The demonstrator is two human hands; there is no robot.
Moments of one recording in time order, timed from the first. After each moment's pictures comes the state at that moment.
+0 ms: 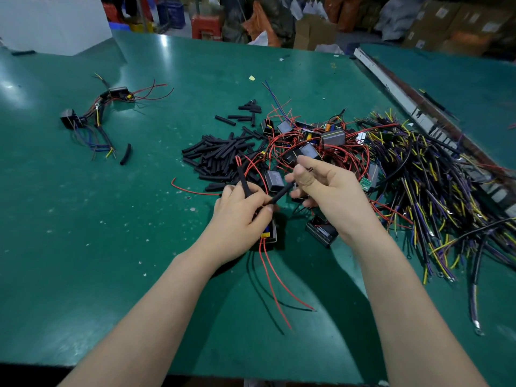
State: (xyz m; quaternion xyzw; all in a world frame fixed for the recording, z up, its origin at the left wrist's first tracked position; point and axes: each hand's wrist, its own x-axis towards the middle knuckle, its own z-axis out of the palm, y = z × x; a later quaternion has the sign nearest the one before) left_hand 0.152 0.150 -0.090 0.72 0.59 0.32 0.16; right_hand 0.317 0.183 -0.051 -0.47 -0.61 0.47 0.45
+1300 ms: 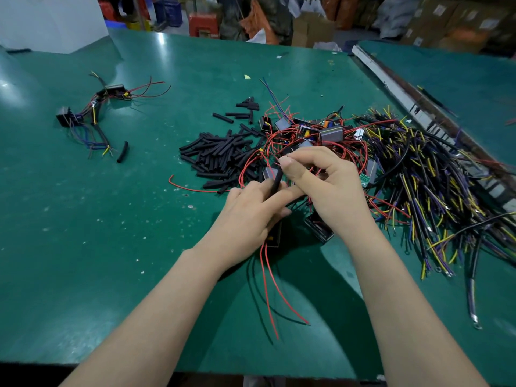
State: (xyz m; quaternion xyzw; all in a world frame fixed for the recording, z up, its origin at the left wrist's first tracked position) left_hand 0.162 0.147 -0.085 0.83 0.47 0.31 0.04; right_hand 0.308 0.172 -0.039 -0.42 -0.70 0.32 0.49
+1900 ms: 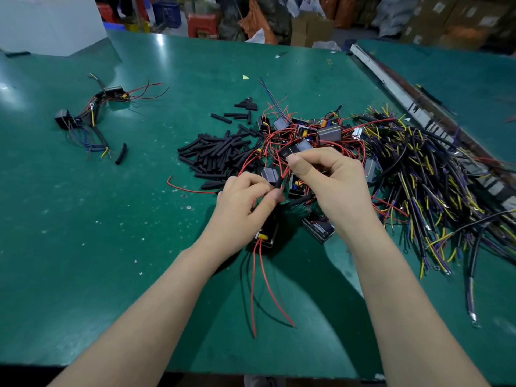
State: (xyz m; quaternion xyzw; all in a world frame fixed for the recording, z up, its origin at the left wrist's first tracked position) left_hand 0.159 0.150 -0.081 0.72 0.55 0.39 0.17; right_hand 0.315 0.176 -0.039 -0.46 -0.66 0.32 0.51
